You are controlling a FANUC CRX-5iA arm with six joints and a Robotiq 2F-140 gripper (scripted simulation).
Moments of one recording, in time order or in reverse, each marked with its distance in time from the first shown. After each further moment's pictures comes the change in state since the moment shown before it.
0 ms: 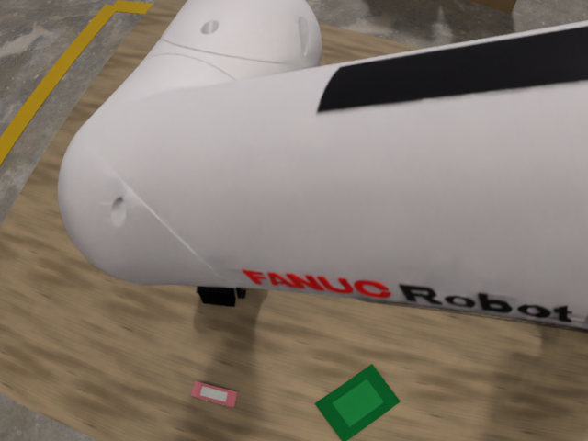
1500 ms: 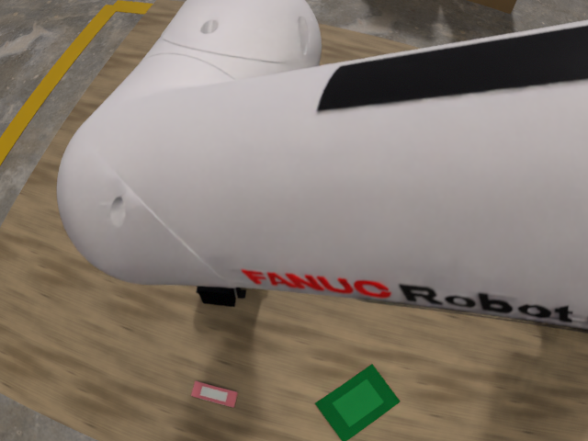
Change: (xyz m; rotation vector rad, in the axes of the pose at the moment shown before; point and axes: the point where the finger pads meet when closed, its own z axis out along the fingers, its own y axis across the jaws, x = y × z) arm 0.002 0.000 -0.001 -0.001 0.004 -0.001
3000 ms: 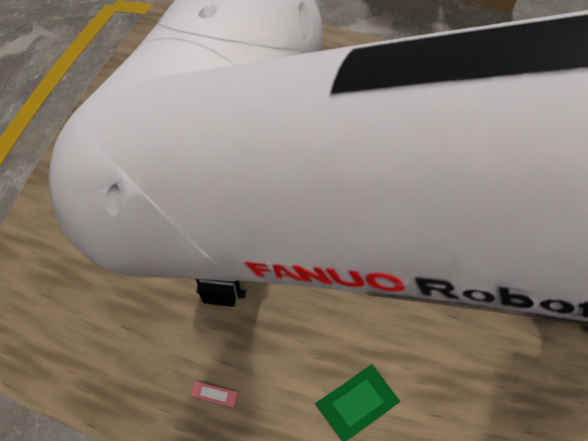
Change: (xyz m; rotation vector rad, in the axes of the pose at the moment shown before) arm 0.000 0.000 -0.011 0.000 0.000 0.000
